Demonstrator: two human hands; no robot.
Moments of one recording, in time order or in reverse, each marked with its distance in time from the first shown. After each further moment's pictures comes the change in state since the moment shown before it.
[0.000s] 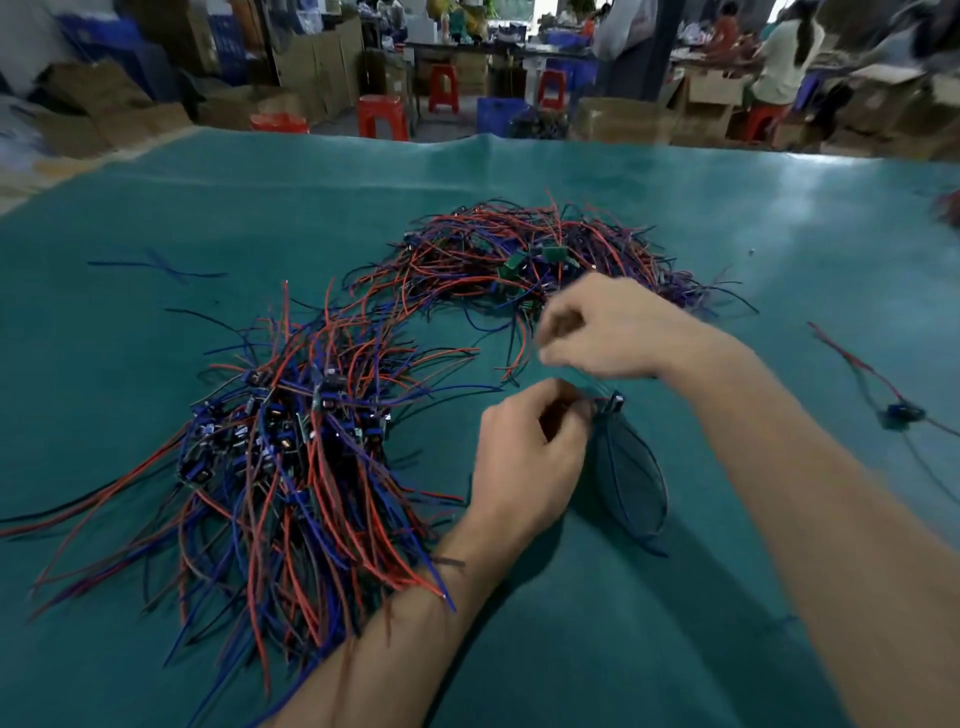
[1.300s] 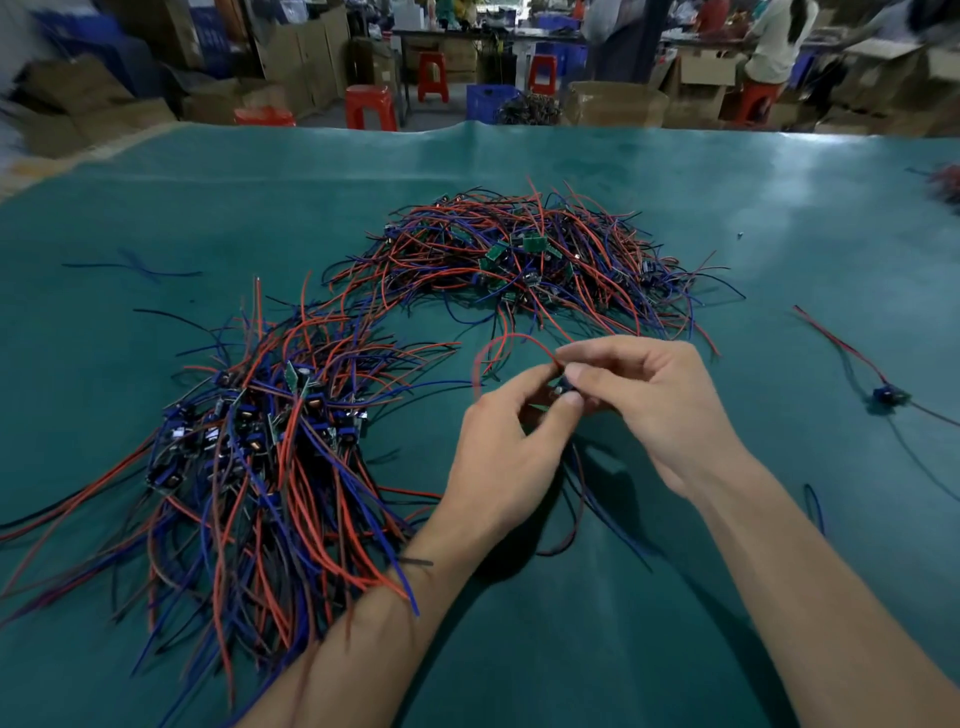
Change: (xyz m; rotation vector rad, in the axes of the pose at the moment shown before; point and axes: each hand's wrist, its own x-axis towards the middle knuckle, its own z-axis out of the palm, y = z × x) left_hand 0.001 0.001 -0.001 -0.126 -0.101 -0.023; right_hand -0.063 0.039 0.064 1.187 0.356 0.055
